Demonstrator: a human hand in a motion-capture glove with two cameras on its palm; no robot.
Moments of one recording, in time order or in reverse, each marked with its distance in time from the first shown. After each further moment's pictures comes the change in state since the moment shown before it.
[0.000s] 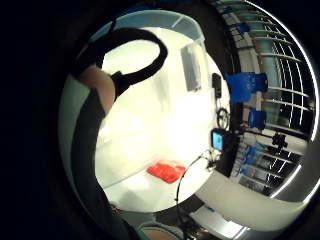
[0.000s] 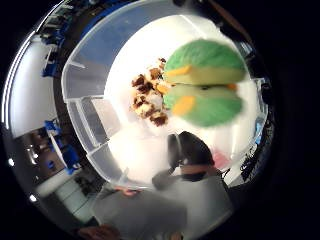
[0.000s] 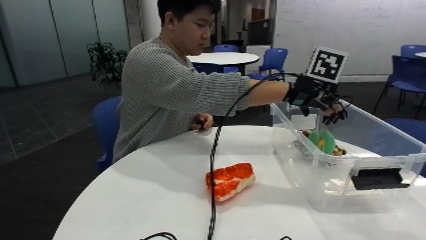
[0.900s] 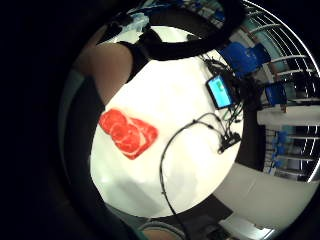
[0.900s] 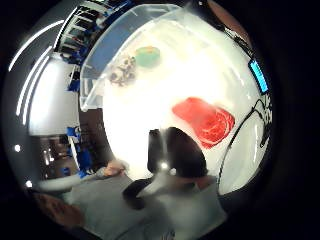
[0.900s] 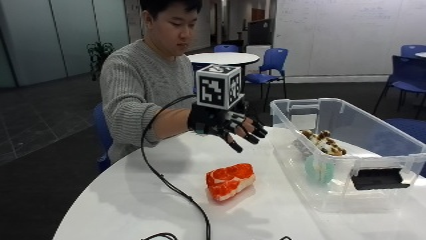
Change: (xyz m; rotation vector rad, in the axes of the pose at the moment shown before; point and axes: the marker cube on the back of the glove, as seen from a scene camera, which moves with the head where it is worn) arm 0.173 0.215 0.116 0.179 -0.243 0.144
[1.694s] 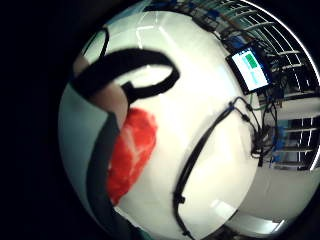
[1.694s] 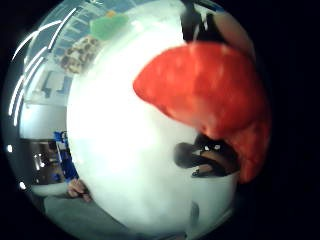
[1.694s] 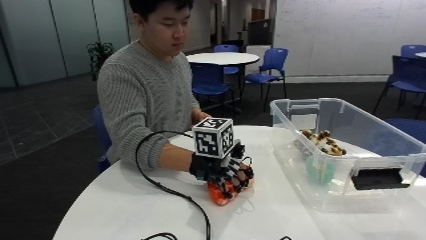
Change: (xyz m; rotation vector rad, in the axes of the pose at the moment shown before) arm -0.002 0.001 0.146 0.131 0.045 0.033
